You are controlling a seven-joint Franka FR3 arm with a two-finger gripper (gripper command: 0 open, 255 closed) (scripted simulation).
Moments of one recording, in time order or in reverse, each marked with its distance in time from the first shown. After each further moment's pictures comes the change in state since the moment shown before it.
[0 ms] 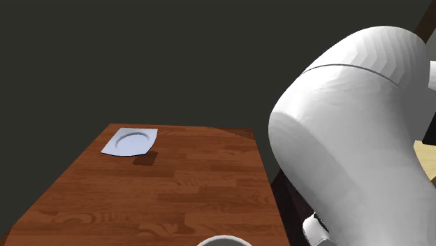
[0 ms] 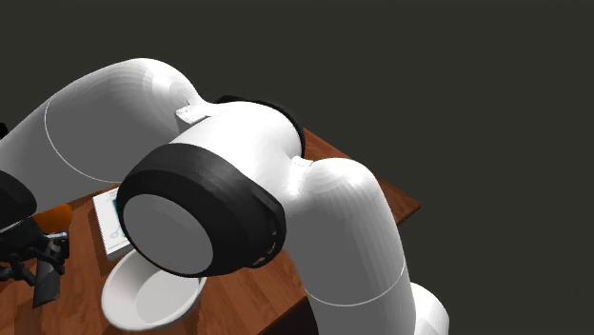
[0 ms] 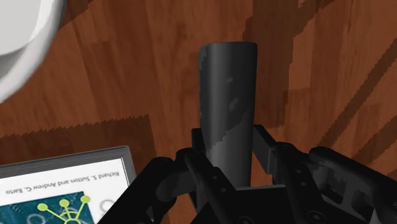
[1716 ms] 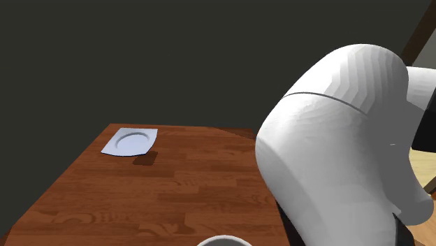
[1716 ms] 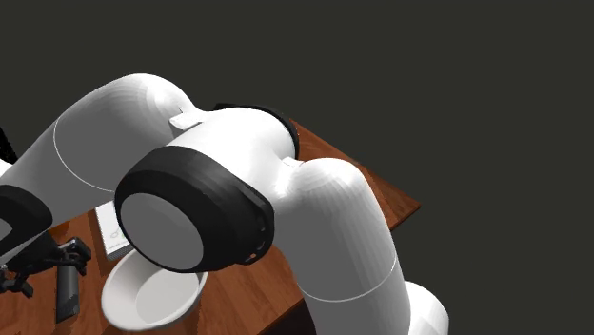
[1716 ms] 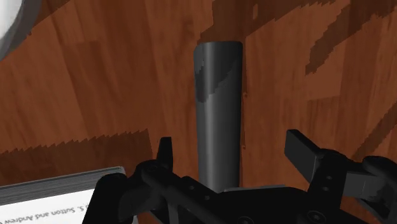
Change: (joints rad) arm 0.004 0.042 -0.014 -0.053 -0.023 0.093 0.007
